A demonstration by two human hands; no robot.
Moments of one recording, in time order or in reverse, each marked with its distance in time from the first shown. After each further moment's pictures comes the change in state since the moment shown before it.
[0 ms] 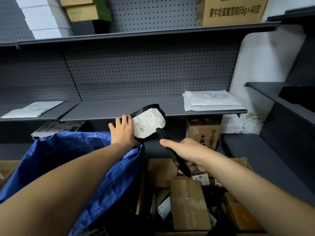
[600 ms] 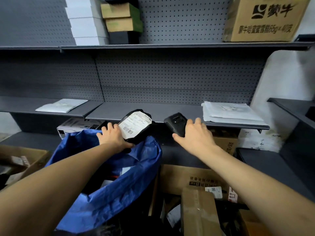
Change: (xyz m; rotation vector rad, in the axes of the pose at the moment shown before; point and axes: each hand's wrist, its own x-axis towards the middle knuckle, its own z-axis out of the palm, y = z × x) left_hand -0.024 -0.112 -0.029 -0.167 -0.203 -0.358; right_hand 0.018 -0.068 0.031 -0.889 0.534 -0.478
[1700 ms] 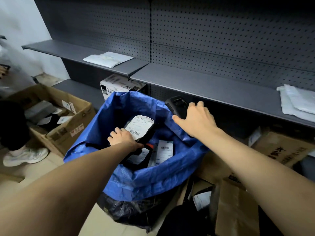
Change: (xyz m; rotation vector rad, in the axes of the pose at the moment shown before) left_hand 0.009 -0.155 0.136 0.028 -0.277 -0.488; right_hand 0.065 -0.171 0.130 0.060 -0.180 -0.260
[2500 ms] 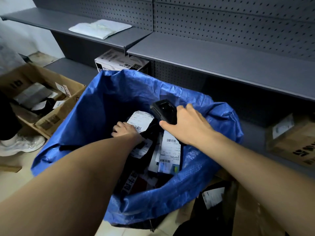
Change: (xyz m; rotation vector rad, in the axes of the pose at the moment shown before) left_hand 0.103 0.044 0.097 0.144 -0.122 -0.173; right_hand 0.047 -0.014 0.099 0.096 -0.295 -0.111
